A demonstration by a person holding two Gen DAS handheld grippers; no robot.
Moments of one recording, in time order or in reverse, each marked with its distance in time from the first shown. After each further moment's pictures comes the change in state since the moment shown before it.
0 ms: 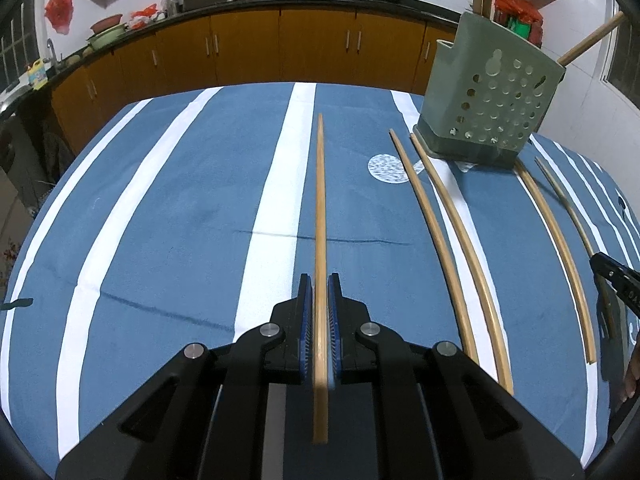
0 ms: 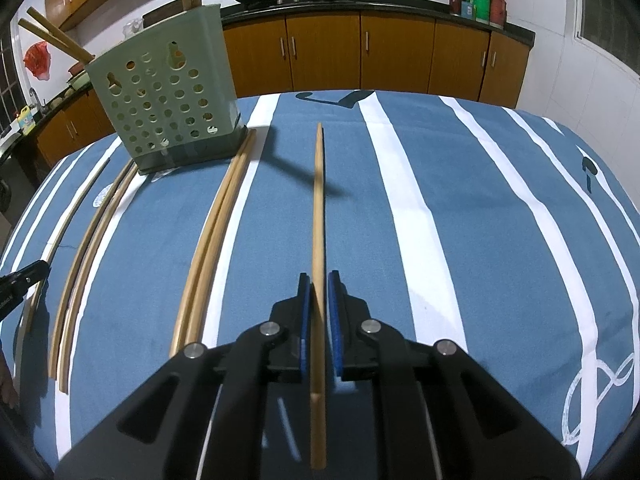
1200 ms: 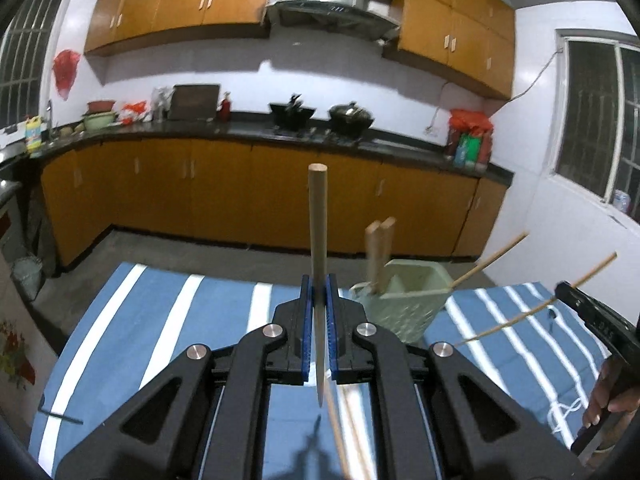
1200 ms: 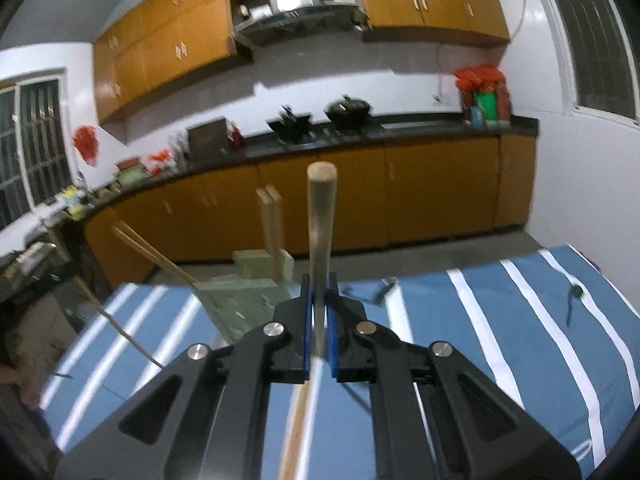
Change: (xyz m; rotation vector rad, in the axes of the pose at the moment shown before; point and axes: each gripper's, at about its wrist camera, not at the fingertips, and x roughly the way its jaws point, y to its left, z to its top) left arm -0.148 -0.012 0.107 -0.021 -0.454 -0.173; right arm -0.158 0.004 0.102 0.013 -0.454 0.172
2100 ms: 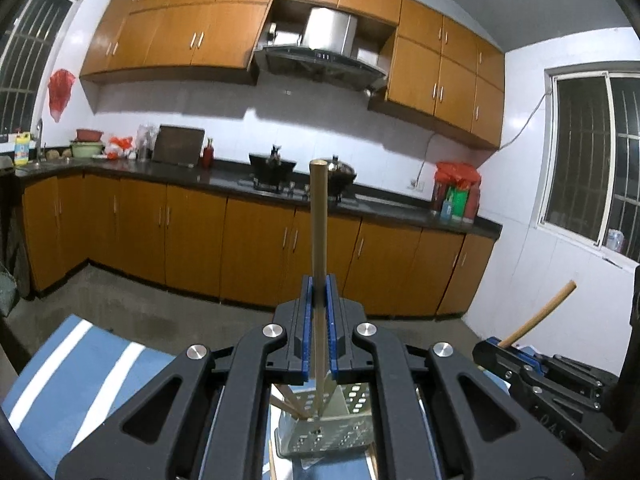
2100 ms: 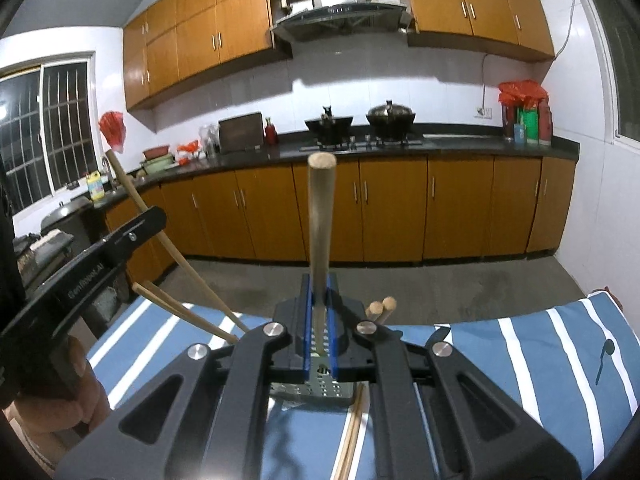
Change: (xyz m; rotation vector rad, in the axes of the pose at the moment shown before) left arm 0.062 -0.055 0.040 -0.043 -0.178 -0.037; right arm 0.073 0.052 0.052 -0.089 0.044 0.068
